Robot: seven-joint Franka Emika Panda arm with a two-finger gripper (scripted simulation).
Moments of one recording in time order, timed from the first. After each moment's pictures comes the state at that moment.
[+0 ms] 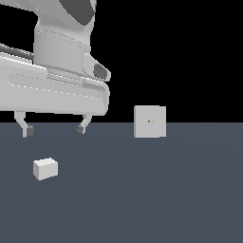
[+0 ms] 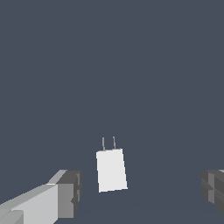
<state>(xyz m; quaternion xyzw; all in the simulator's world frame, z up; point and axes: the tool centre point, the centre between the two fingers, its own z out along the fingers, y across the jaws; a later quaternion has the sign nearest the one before) -0.055 0.129 0.082 -0.93 -0.34 -0.13 0.05</state>
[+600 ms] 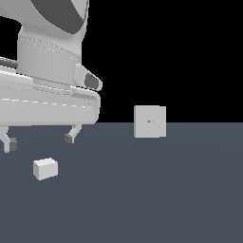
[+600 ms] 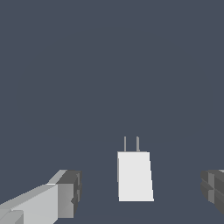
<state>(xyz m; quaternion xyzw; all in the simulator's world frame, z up) -0.071 0.145 0.062 -0.91 -0.40 -0.14 0.06</state>
